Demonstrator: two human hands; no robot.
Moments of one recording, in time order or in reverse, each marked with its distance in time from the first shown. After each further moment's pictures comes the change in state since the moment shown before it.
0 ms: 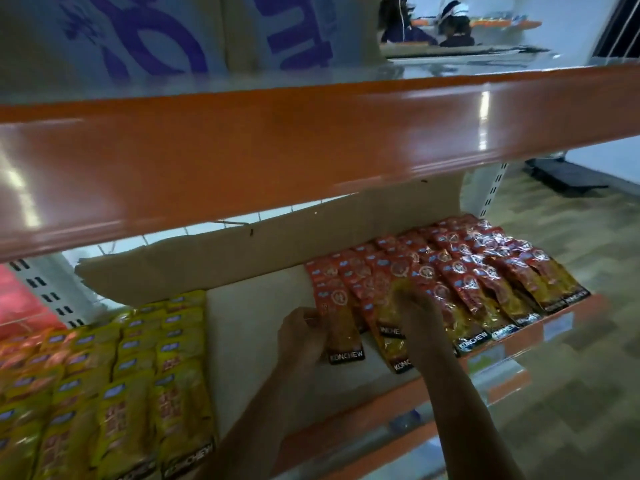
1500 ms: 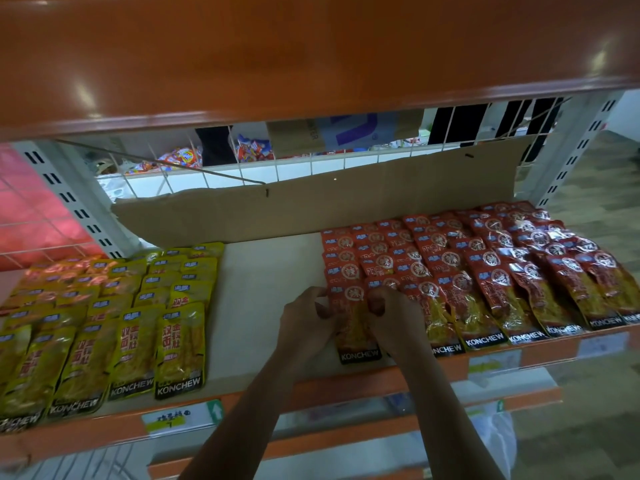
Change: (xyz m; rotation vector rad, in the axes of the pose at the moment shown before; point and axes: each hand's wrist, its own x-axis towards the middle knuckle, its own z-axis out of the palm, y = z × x) left_hand -0.040 -0.004 0.015 0.218 0.051 0.127; right_hand 0.011 0.031 0.001 -0.725 -0.358 -0.209
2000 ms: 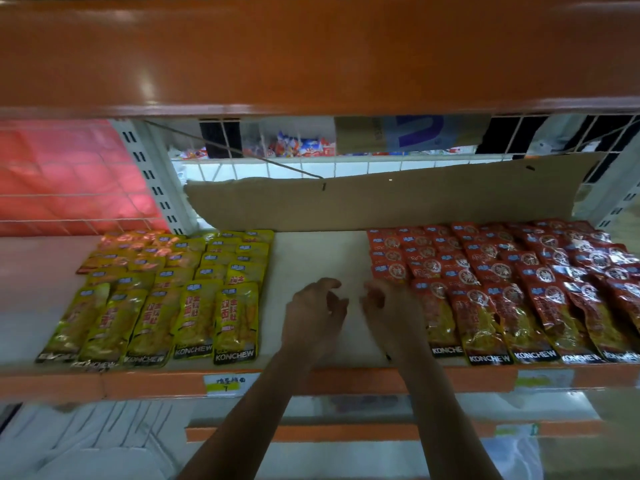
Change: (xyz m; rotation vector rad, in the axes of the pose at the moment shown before) left_hand -0.025 -0.019 -0.050 0.161 0.210 0.137; right_hand -0.020 -0.058 0.032 0.029 0.026 -0.183
